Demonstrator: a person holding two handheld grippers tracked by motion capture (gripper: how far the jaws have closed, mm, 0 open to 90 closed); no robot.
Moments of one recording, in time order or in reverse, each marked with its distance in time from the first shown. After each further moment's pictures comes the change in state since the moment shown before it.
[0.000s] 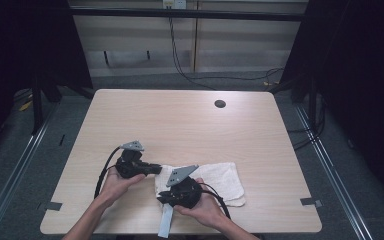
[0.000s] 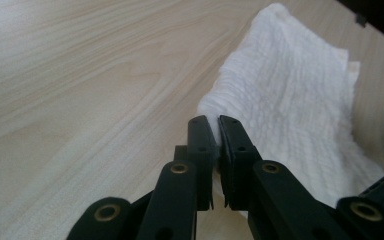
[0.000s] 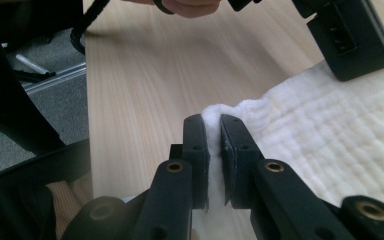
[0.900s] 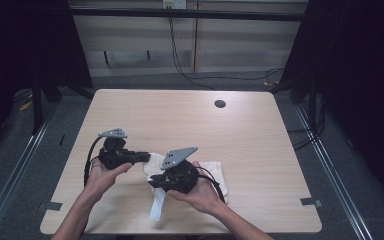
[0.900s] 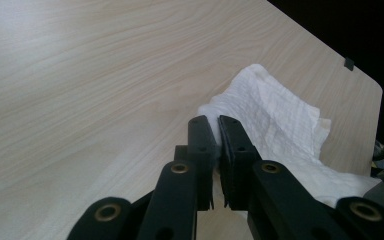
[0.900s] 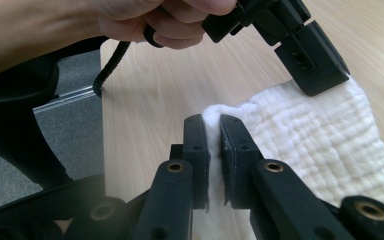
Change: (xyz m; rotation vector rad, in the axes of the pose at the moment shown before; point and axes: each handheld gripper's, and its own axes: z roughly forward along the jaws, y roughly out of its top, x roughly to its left) left arm -0.007 0.025 -0.056 -0.088 0.066 -0.028; right arm 0.001 0.057 -0.030 -0.092 -0.008 -0.054
